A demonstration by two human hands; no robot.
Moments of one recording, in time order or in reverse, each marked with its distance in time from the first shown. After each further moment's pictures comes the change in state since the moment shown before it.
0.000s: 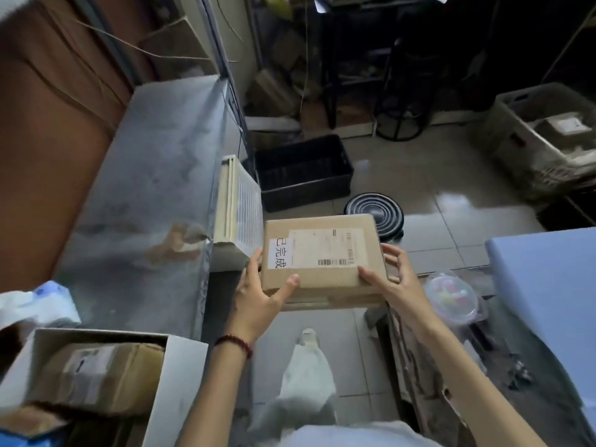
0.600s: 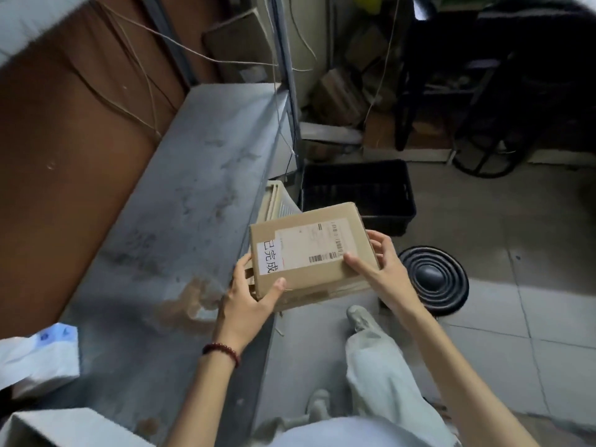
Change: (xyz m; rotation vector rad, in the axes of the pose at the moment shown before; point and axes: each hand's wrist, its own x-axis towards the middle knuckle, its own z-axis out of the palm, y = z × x) left_hand 0.233 0.027 -0.055 -0.040 0.256 -0.189; right_hand 0.303 -0.082 0.101 -0.171 -0.252 -0.095
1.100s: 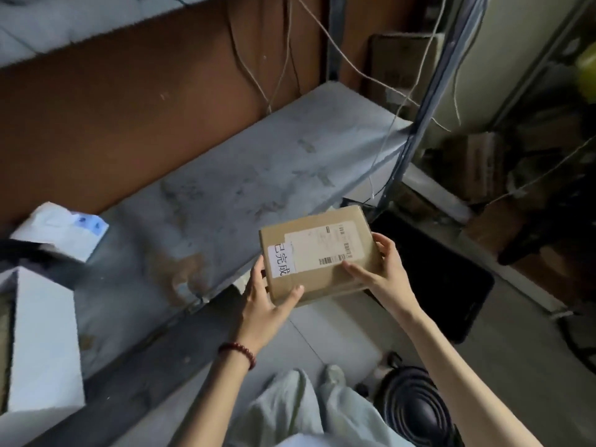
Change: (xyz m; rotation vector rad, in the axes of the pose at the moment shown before) left_hand 0.092 0.090 0.086 -0.305 0.448 -0.383; right_hand 0.242 -0.067 -0.007 -0.266 -0.599 -0.202
